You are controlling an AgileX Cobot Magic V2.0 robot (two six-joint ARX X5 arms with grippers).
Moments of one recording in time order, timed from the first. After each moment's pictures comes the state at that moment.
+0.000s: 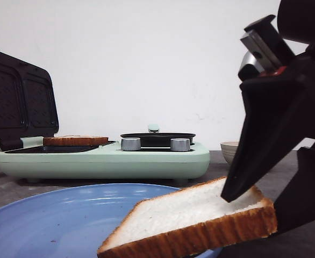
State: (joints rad) left arm -0.25 0.41 0.68 -0.59 0.10 -0.06; right arm 0.67 1.18 0.51 -0.38 -0.63 0.57
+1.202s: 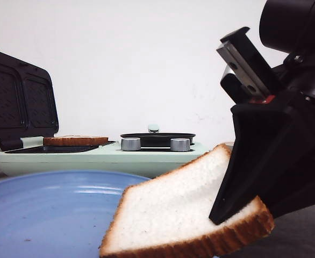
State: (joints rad) left arm -0.25 0.41 0.68 -0.59 0.10 -0.05; right arm 0.71 1.26 0.51 -0.28 -0.64 0.61
